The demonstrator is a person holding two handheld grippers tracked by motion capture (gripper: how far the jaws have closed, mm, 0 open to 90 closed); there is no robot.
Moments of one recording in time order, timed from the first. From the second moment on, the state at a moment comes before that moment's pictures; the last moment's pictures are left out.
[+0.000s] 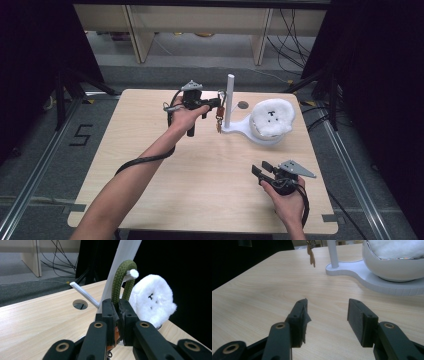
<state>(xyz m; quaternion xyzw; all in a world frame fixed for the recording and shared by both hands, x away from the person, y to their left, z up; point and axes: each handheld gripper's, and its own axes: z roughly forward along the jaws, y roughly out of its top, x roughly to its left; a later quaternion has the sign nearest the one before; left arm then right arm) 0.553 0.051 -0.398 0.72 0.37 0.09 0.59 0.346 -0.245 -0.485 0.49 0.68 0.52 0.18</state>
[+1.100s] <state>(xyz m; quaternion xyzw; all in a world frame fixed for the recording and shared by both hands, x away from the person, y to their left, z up) 0.559 0.034 -0.405 0.73 0.37 0.12 0.57 0.345 -0.246 -0.486 0.49 0.68 0.51 0.18</state>
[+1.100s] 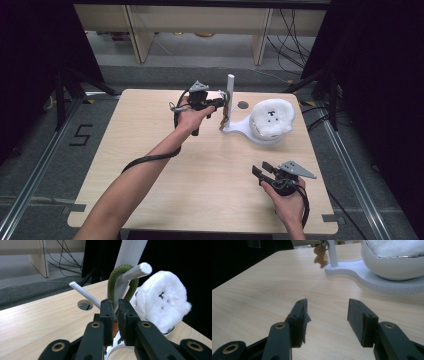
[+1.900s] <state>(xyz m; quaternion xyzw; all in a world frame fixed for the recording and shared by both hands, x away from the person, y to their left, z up) 0.502 0.101 -0.408 0.78 0.32 0.21 0.50 0.343 -0.246 -0.487 0.50 0.68 0.50 0.19</state>
